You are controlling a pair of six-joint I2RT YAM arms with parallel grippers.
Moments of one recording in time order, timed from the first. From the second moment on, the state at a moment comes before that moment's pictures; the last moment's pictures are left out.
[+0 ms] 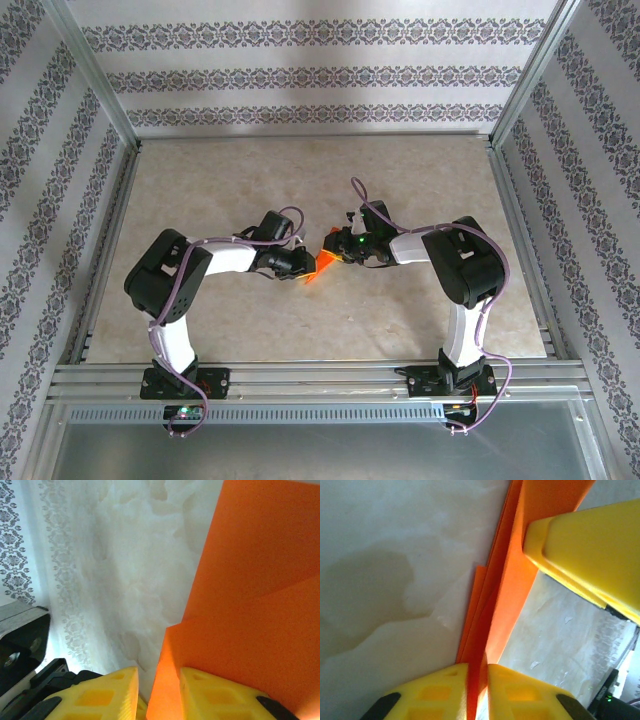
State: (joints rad) left arm -0.51 1.82 0.90 -0.09 0.55 -0.72; right arm 0.43 1.92 0.87 0.26 -0.67 0.89
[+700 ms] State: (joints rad) left arm -0.54 1.77 0.91 -0.04 0.56 -0.75; right arm 0.42 1.93 0.87 0.26 -0.67 0.93
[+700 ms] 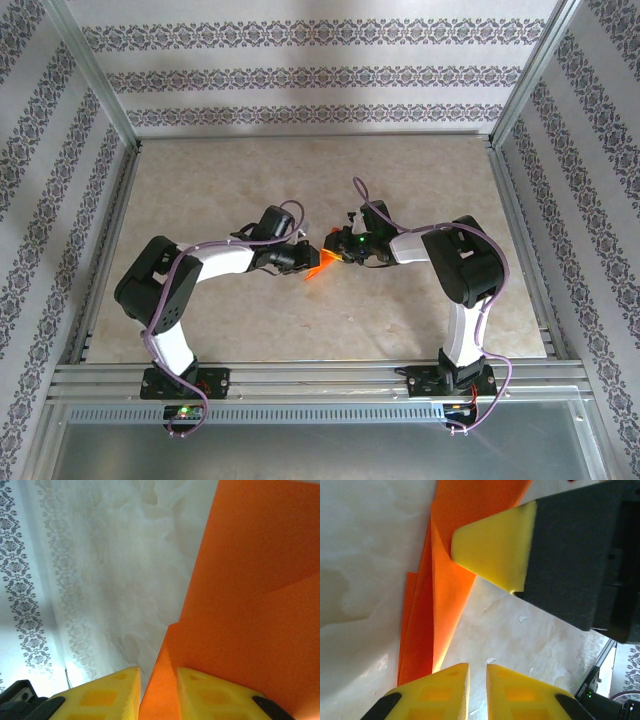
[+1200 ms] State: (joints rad) left arm -0.56 1.82 0.94 -0.04 0.53 -0.76; right arm 0.42 1.93 0.88 0.23 -0.66 0.94
